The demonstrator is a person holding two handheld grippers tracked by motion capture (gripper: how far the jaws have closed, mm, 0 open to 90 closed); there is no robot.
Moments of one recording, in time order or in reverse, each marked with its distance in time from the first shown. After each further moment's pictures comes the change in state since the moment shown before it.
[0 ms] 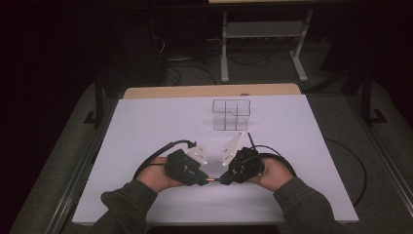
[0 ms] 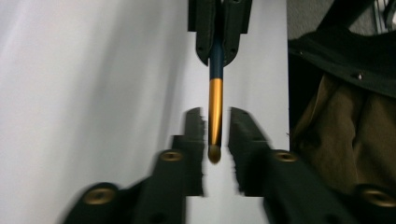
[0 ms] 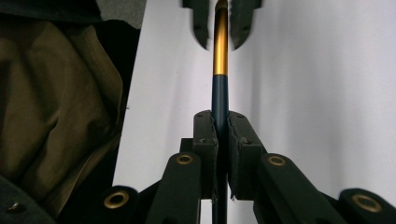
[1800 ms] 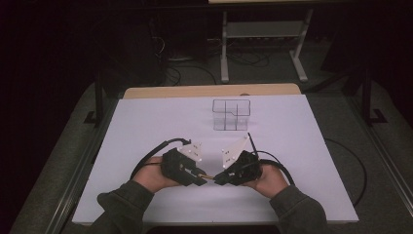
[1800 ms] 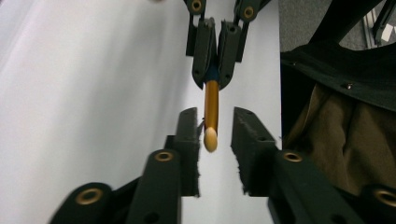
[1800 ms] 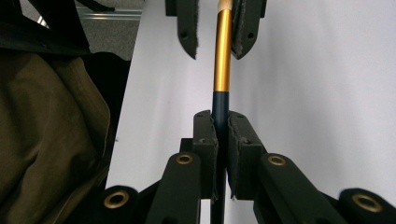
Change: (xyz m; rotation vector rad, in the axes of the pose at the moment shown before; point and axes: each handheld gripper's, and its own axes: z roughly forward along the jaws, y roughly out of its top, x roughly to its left) left arm -0.001 -0.003 -0.008 -0.045 -0.005 -0.013; right arm 0.007 -0.003 0.011 -0.128 -0.061 -0.002
